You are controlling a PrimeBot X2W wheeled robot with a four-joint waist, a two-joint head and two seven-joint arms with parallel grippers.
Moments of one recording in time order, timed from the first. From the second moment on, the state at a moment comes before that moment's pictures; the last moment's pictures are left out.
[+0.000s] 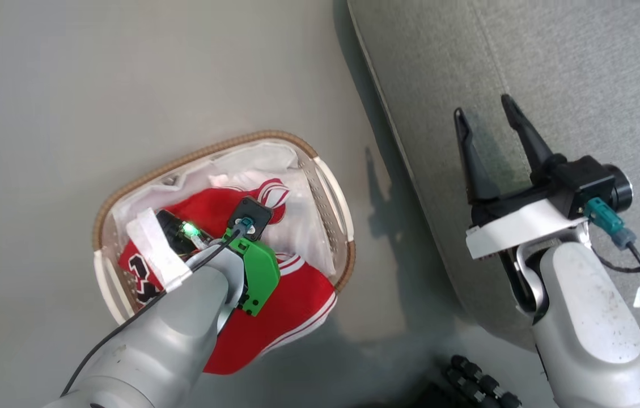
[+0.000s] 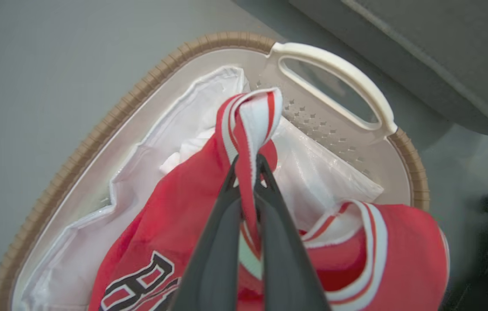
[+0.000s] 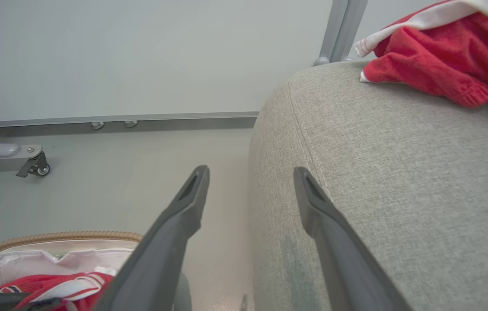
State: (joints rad) left arm -0.85 0.05 -1.08 1.17 -0.56 -0.06 -0.18; right arm -0.46 -0.05 0.12 0.22 0.13 0.13 -0.26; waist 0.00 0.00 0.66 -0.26
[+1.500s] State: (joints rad) left arm -1.09 0.25 -0.98 0.71 -0.49 -0.01 -0.21; right arm -0.27 -0.05 0.30 0.36 0.08 0.13 -0.26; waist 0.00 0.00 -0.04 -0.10
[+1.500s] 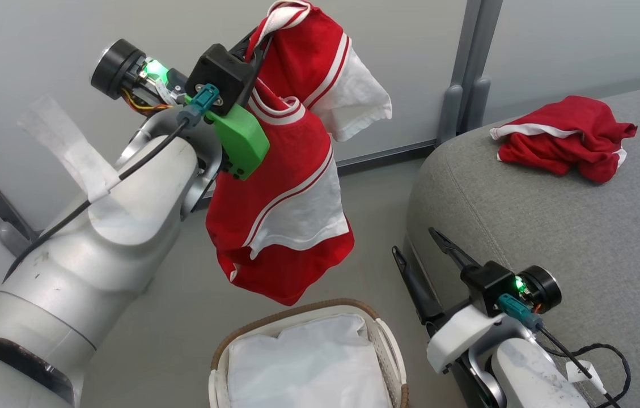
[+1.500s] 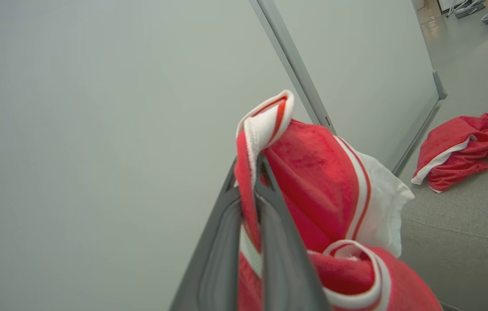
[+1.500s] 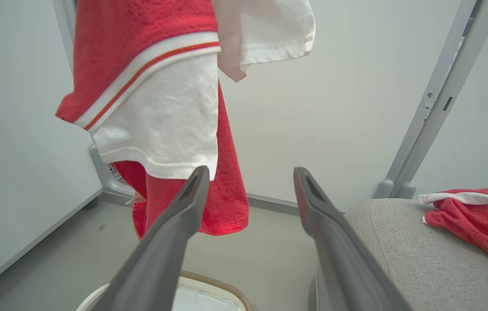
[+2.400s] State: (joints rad) left arm -1.12 0.24 -1.02 0.52 -0.49 -0.03 -0.24; right arm -0.67 -0.08 0.62 0.63 0.26 0.13 -0.26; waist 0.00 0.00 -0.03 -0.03
